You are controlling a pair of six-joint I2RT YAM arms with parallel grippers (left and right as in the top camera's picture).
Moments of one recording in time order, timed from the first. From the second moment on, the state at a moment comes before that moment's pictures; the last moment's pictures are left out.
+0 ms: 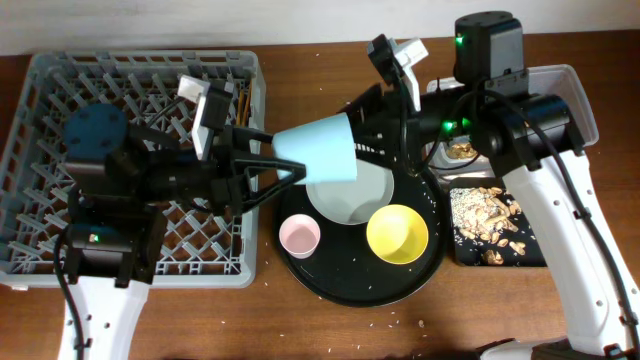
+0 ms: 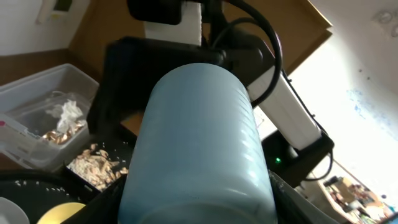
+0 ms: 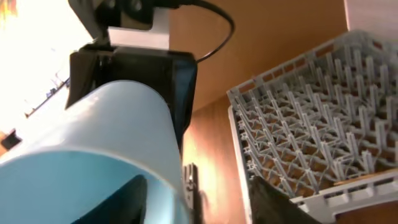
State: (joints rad) left arm -0.12 1.16 1.24 -0.14 1.33 -0.61; right arm 0.26 1.55 1.74 -0.83 -1.32 -0.08
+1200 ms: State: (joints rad) left arm 0.47 1.55 1.42 -1.08 0.19 -0.38; right arm 0.43 1.55 1.71 -1.30 -0.40 0.12
